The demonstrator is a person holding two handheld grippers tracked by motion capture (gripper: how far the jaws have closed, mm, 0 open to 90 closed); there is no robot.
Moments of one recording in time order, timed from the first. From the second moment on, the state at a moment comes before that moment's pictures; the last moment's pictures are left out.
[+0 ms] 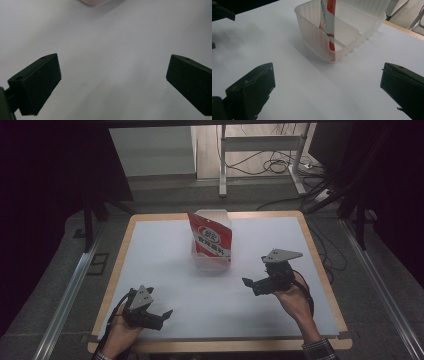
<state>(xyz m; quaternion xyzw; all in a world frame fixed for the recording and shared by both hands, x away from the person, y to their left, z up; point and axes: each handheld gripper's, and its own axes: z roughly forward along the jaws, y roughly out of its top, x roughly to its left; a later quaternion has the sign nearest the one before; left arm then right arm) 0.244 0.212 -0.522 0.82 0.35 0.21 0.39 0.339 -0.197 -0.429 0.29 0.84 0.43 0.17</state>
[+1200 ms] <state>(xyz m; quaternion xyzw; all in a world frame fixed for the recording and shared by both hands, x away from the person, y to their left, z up) 0.244 0.212 -0.521 0.82 0.35 0.21 0.39 0.289 -0.228 -0.446 0.32 0.83 0.42 0.17</state>
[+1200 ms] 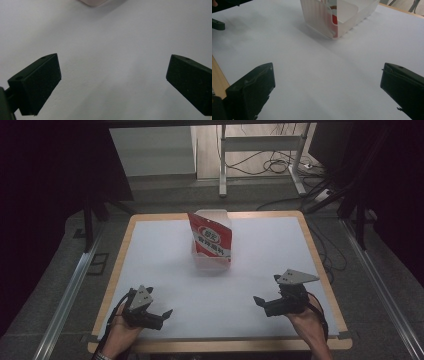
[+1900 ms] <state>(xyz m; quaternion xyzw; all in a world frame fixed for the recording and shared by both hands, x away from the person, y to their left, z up) 0.244 0.212 -0.522 0.82 0.35 0.21 0.39 0.265 -0.257 -0.447 0.34 0.82 0.41 0.21</state>
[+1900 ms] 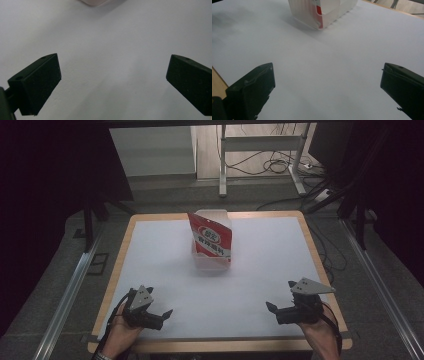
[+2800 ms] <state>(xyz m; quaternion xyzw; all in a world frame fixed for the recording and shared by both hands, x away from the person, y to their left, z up) 0.244 0.211 -0.523 0.83 0.35 0.21 0.39 0.246 -0.301 -0.467 0.40 0.79 0.40 0.25</state>
